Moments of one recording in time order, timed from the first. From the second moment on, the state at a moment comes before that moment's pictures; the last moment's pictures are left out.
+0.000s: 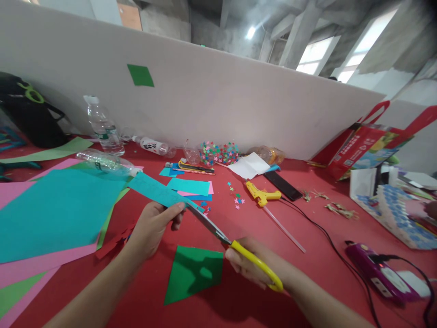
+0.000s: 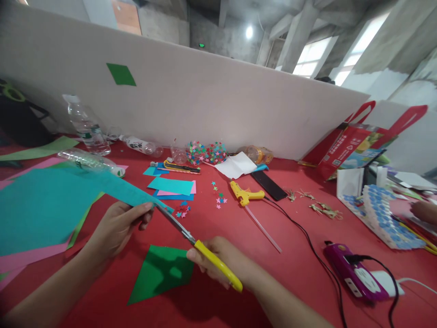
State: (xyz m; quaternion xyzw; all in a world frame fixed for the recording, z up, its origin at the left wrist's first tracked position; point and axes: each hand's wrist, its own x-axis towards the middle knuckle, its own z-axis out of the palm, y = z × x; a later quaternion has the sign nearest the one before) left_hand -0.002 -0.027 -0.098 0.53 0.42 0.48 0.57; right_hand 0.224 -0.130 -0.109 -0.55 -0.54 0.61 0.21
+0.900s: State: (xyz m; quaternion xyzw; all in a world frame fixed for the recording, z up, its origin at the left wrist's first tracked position) left_hand 0.001 -0.024 -0.117 0.44 0.41 0.54 0.59; right_hand 0.230 -0.126 -0.115 -0.49 -0.56 0.63 0.22
